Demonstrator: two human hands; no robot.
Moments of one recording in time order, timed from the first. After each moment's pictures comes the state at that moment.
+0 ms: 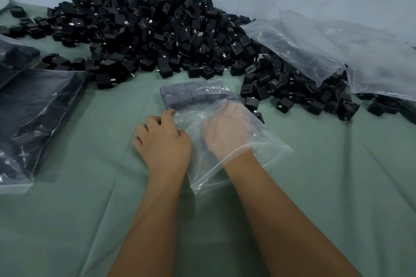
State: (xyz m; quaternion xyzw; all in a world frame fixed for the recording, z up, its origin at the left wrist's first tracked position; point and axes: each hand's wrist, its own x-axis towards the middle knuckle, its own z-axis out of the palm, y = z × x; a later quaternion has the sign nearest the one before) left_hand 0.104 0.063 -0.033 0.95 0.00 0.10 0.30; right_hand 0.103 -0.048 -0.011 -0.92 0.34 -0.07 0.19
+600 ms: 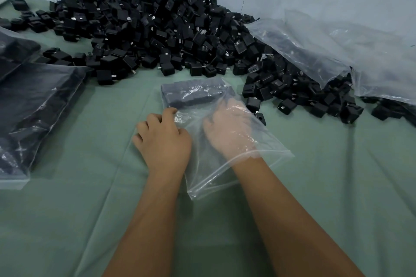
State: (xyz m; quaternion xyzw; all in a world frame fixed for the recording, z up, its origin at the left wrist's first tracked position) left_hand 0.107 0.061 -0.036 0.95 0.01 0.10 0.29; right_hand 0.101 -0.059 -0.008 -0.98 0.19 -0.04 0.08
